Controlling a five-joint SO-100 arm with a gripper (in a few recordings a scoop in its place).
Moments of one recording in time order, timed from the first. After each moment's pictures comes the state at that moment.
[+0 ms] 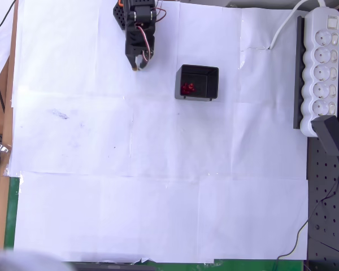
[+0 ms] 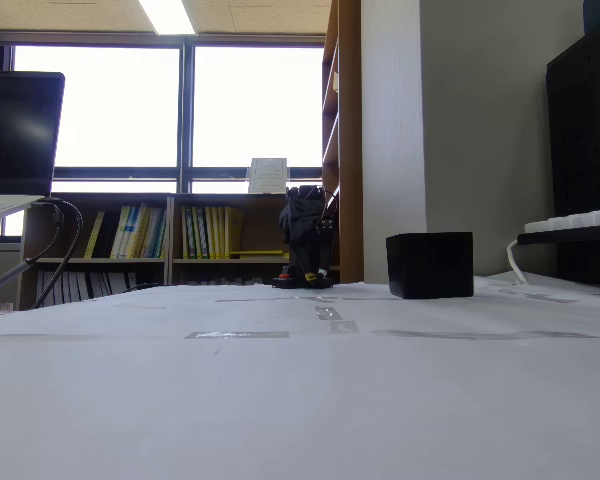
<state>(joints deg) -1.8 -7.6 3.9 70.7 -82.5</state>
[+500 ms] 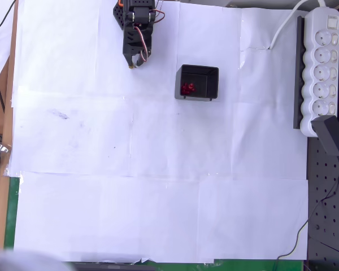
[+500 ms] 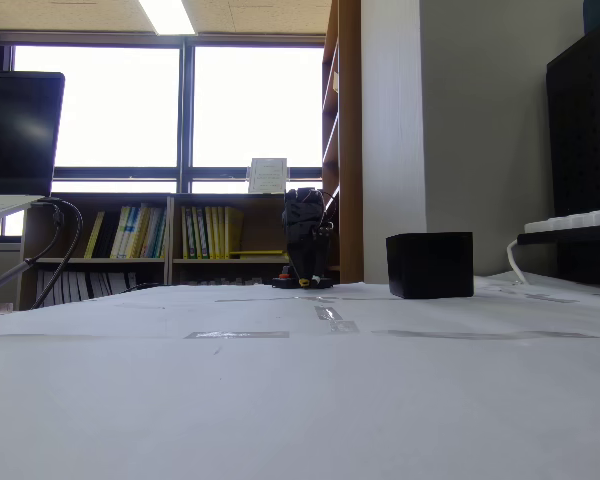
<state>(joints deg) 1.4 -7.6 1.1 76.5 -97.6</state>
